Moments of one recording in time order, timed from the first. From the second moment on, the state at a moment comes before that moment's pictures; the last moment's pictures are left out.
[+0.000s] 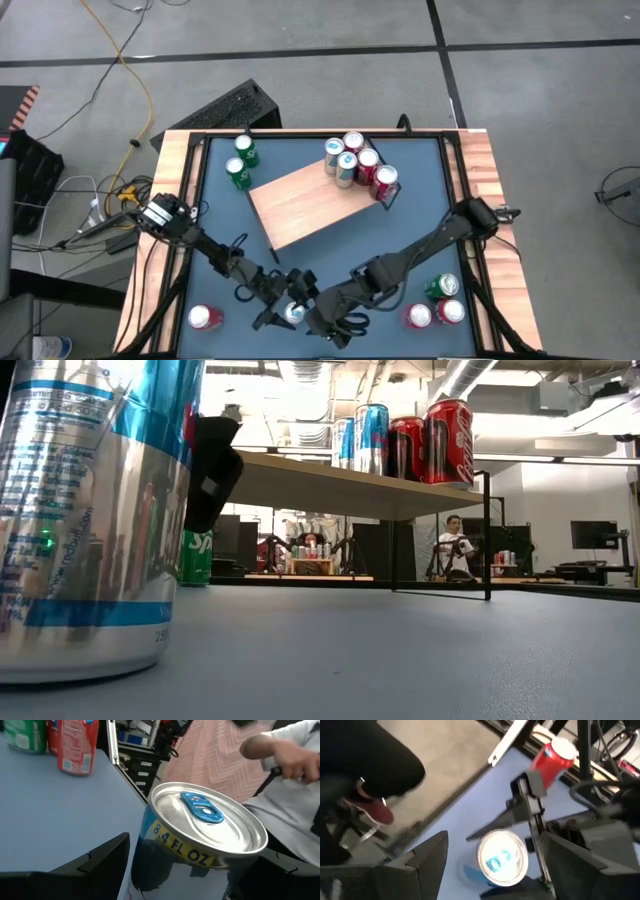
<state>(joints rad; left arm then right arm) -0.52 1.91 0.59 1.29 0.10 -0.33 0.50 2.03 1.78 -0.37 0.09 -0.27</state>
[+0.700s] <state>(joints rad) -0.52 1.91 0.59 1.27 0.12 -0.44 0.49 2.07 1.78 -0.36 0.09 -0.25</state>
